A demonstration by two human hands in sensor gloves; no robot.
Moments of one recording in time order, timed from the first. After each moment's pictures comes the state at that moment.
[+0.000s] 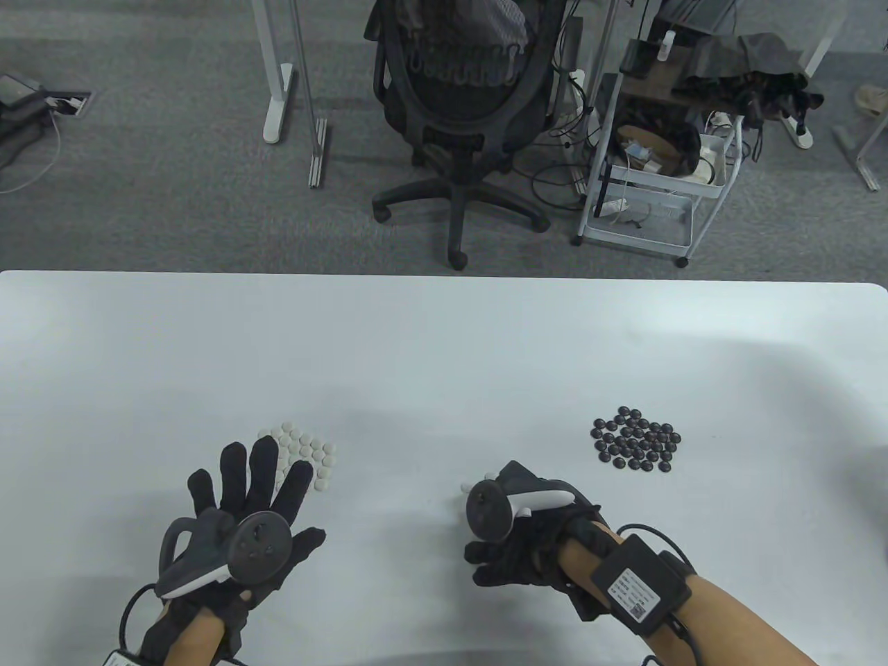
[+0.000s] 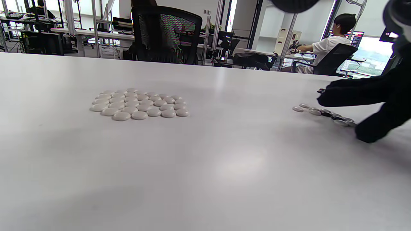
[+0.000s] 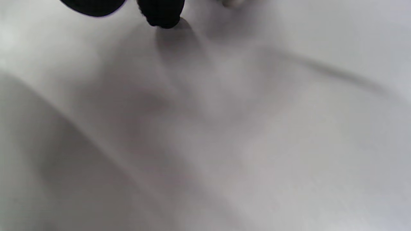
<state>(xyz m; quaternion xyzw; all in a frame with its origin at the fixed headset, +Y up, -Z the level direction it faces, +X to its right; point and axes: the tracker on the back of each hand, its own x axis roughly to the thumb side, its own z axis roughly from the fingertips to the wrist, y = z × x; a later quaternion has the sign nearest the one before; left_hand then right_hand) -0.239 -0.702 -0.220 -0.10 -0.18 0.05 0.98 0.100 -0.753 -0.277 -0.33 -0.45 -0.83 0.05</state>
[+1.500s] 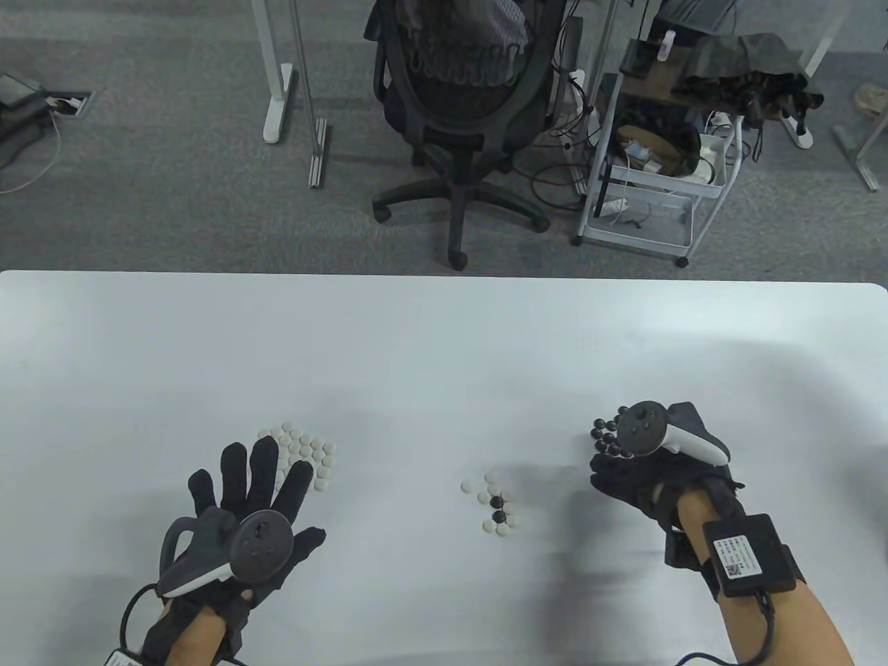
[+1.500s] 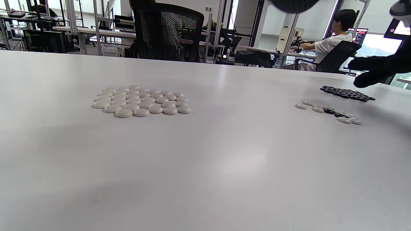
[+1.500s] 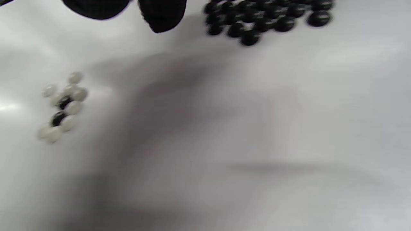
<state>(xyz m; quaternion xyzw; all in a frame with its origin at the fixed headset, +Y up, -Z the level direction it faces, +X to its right) -0.237 -0.700 -0.220 -0.11 -0.17 0.05 0.98 0.240 -0.722 -0.351 -0.11 -0.38 -0.91 -0.10</state>
